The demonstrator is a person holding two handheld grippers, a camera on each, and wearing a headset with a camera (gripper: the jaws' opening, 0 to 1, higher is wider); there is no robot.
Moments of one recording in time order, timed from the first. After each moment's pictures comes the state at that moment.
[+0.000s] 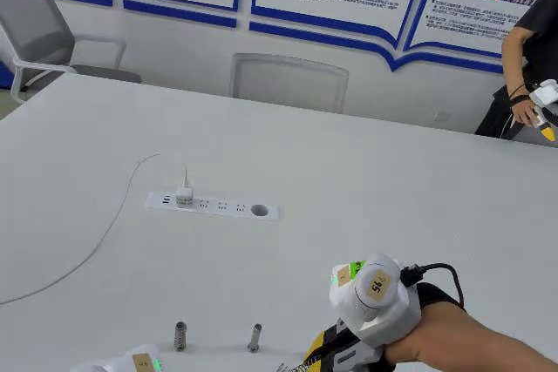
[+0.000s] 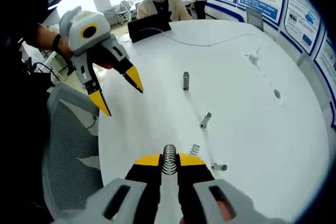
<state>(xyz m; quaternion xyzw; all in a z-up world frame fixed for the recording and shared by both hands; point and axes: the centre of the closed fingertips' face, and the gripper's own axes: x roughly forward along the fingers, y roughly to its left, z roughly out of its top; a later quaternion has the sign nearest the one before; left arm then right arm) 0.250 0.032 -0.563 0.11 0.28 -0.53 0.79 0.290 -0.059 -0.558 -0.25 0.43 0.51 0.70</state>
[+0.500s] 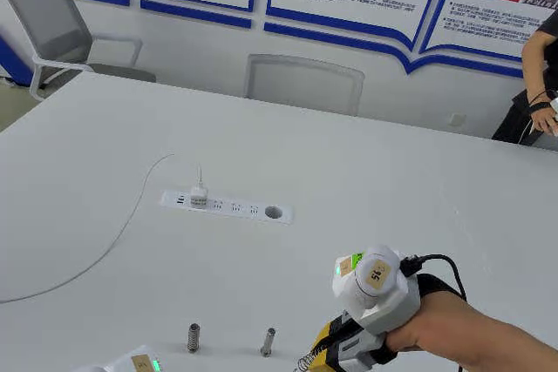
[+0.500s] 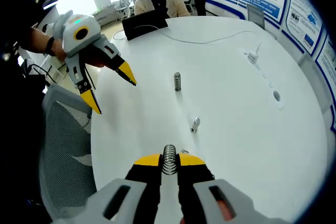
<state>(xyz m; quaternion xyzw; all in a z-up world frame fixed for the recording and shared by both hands) 0.263 0.053 -0.572 0.10 0.29 -0.50 0.81 0.318 -0.056 -0.564 -0.26 0.44 0.51 0.69</state>
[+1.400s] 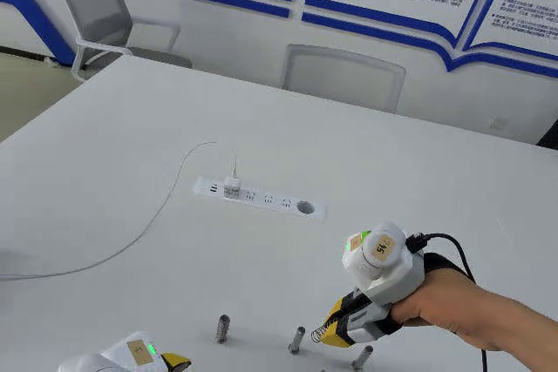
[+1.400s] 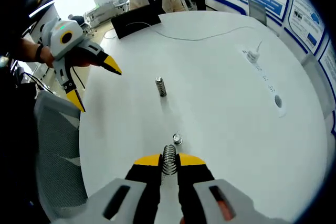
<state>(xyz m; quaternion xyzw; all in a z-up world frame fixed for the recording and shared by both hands) 0.279 0.091 -0.581 0.07 0.31 -0.44 0.84 0.361 -0.039 -0.579 -0.27 0.45 0.51 0.68</state>
